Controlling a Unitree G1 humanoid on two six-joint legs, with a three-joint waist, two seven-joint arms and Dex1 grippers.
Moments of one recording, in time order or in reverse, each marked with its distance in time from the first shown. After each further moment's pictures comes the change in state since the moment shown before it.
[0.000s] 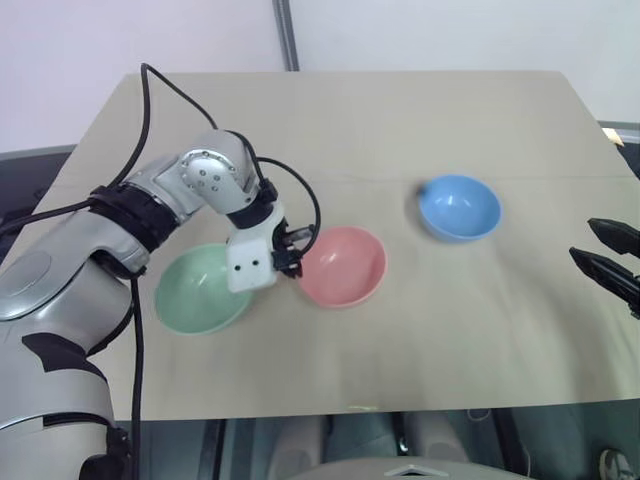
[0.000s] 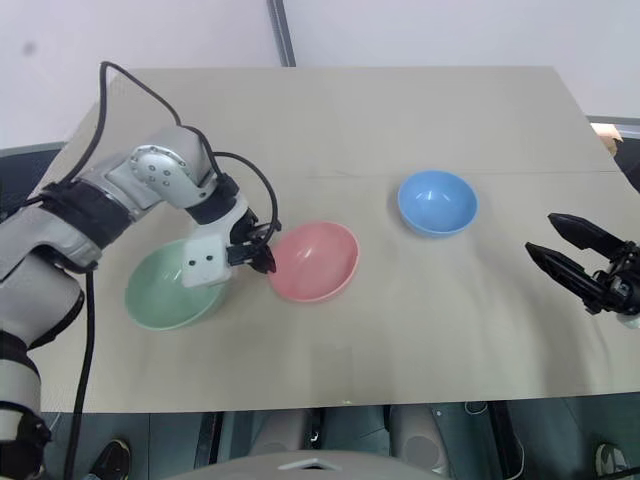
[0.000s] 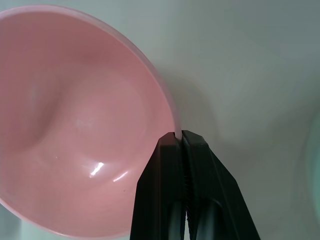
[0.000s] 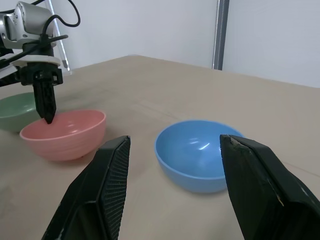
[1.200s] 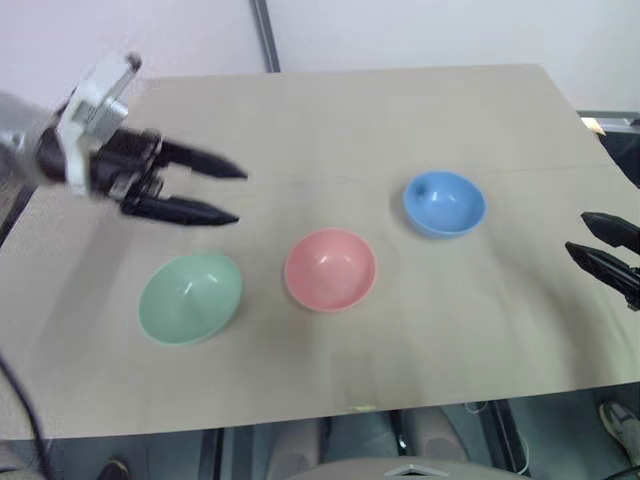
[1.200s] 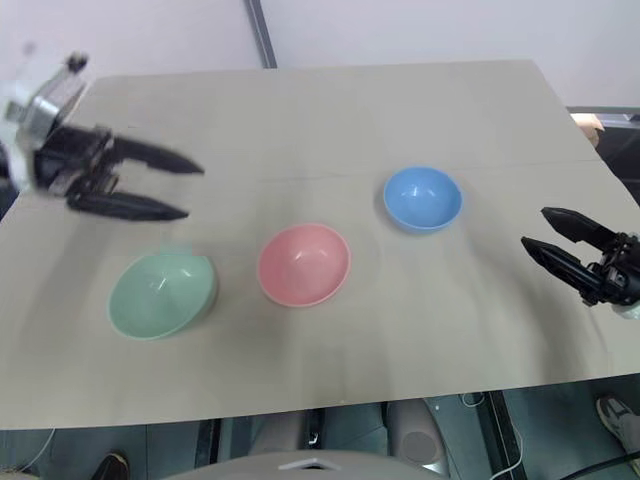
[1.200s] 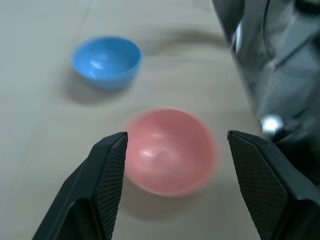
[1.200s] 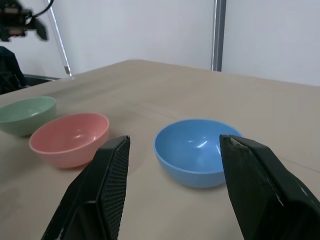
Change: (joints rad) left arm 0.692 0.533 1.036 -0.524 -0.781 1.755 0.131; right arm -0.084 -0.035 0.039 0.076 0.008 0.025 0.049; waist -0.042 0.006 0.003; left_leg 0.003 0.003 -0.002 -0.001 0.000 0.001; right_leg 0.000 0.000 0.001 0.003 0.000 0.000
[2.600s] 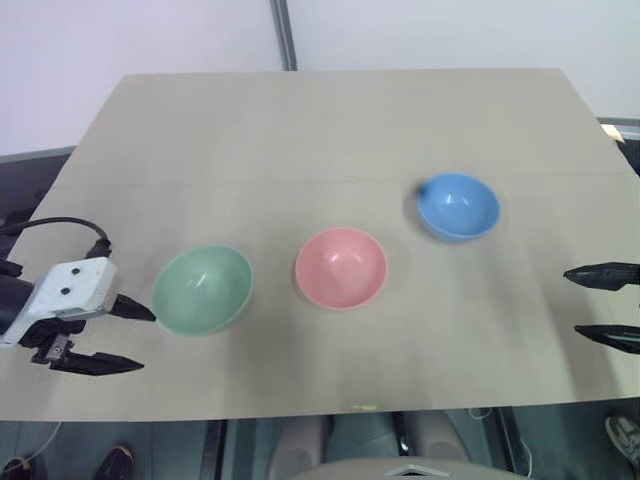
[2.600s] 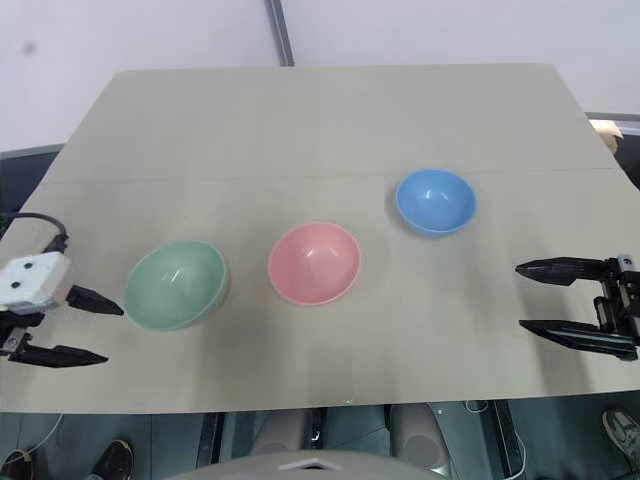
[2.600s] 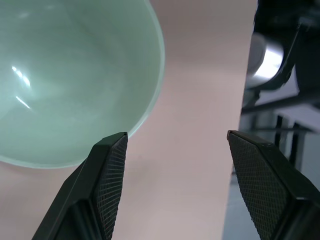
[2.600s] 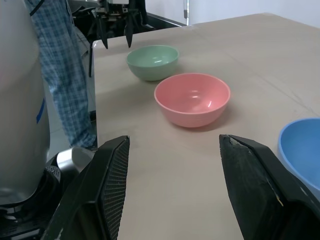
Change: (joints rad) left arm 0.955 0.033 0.520 -0.131 0.622 -0.509 -0.130; right arm 0.093 -0.192 -0.052 -0.113 0.018 0.056 0.392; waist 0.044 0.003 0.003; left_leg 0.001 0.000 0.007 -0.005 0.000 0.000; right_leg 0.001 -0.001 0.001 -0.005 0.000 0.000
